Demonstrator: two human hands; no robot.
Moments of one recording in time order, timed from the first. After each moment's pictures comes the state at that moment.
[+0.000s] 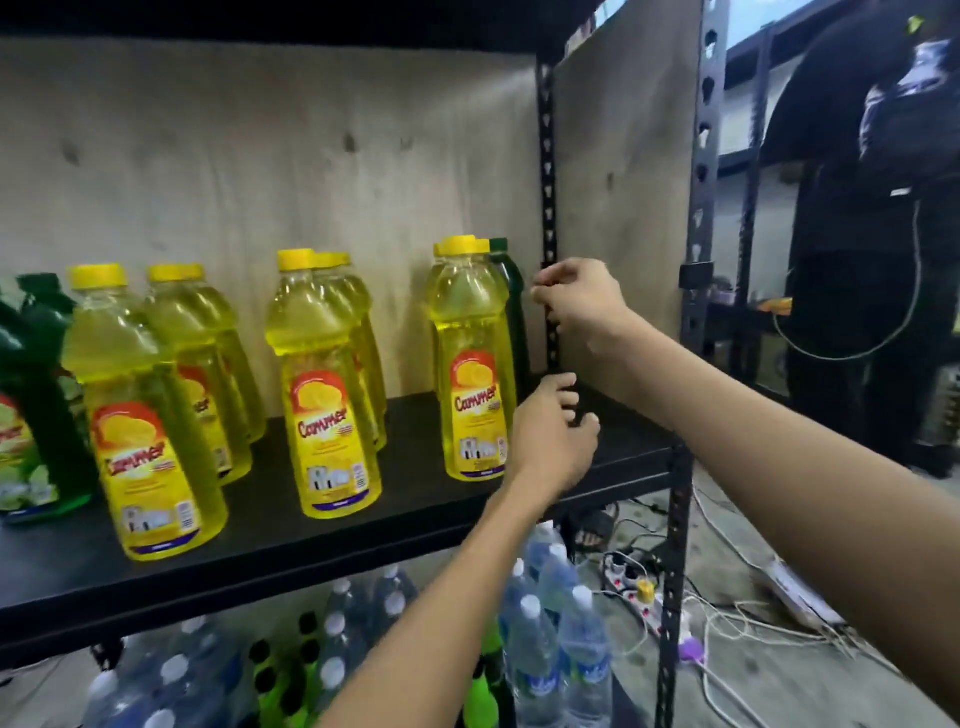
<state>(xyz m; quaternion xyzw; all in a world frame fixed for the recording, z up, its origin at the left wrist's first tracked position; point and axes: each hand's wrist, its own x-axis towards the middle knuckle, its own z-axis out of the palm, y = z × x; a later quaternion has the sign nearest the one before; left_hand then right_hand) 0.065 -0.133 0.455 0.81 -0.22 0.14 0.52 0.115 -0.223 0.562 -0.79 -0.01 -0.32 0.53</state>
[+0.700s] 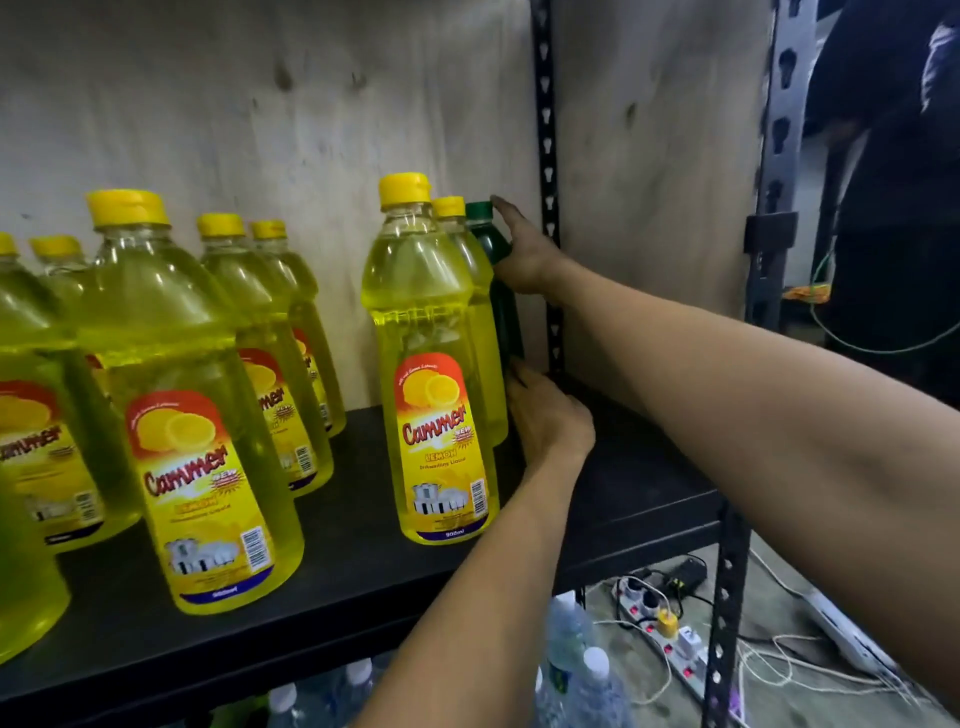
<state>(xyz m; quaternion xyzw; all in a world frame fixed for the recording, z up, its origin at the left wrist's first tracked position) 0.229 -0.214 0.422 0.88 -0.01 0.18 0.44 0.291 -0.242 0.572 -0.87 -0.11 -0.24 0.41</state>
